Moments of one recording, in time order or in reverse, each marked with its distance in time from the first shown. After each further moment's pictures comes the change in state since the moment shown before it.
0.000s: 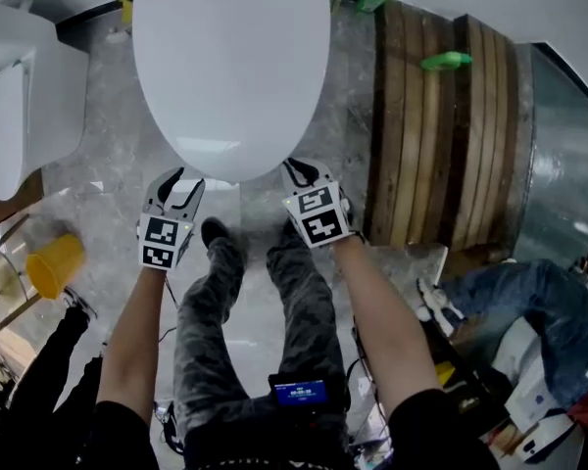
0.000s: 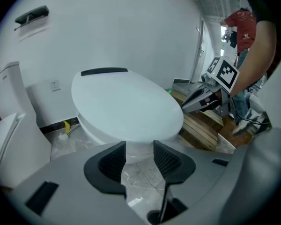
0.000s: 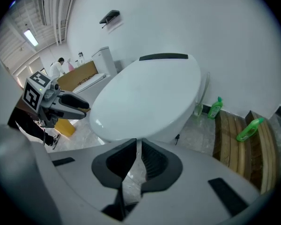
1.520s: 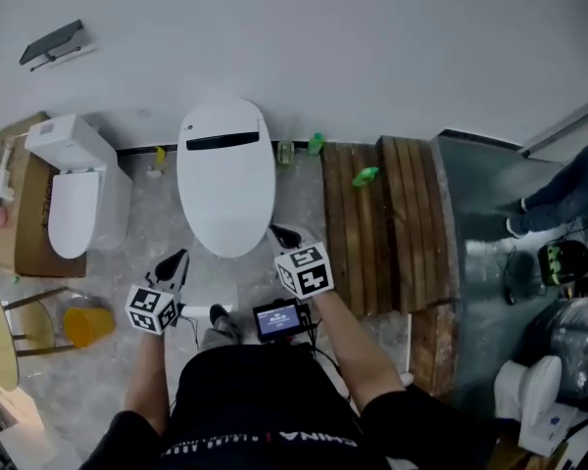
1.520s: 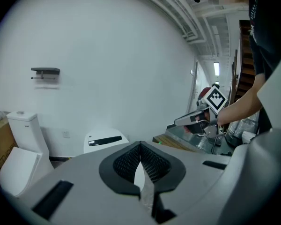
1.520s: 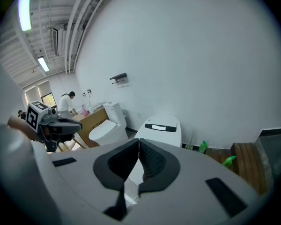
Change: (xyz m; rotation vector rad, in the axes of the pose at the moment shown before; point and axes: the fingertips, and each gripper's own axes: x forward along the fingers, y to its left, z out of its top) left arm -0.329 -0.087 0.279 -0.083 -0.393 -0.014; right arm -0.371 0.048 0.217 0.034 -0.378 0.012
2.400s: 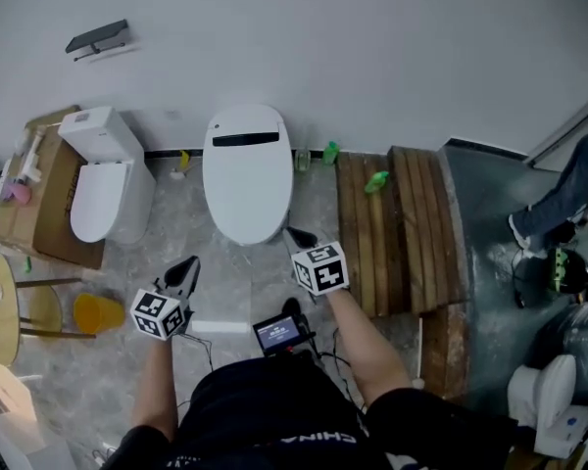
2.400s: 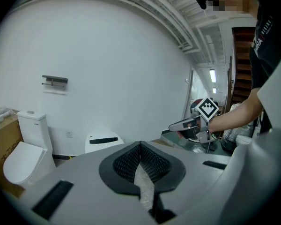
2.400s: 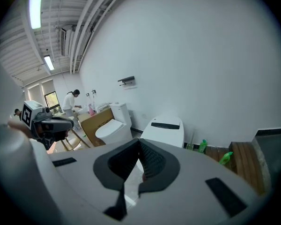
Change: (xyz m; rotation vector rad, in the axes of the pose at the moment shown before) left arm -0.128 -0.061 -0.020 -0.018 -0.084 -0.004; right arm -0.074 0.075 -0.037 -0.028 -0.031 0.008
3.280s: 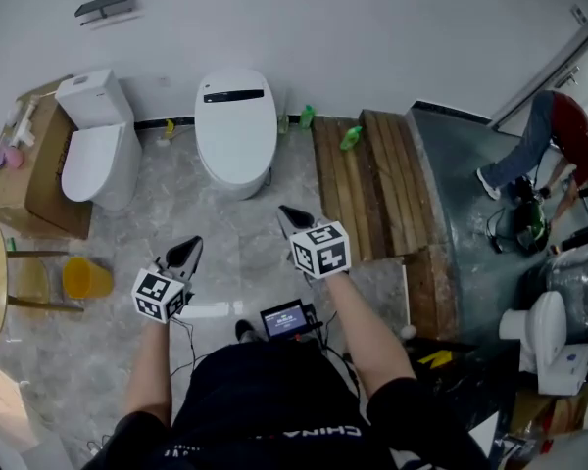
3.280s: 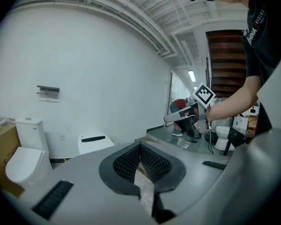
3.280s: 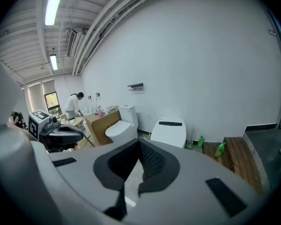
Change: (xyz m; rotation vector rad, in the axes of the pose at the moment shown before) left arm -0.174 -0.111 -0.073 0.126 -0.044 -0.137; right arm -0.158 0.173 -0.076 -0.006 -0.065 -0.049
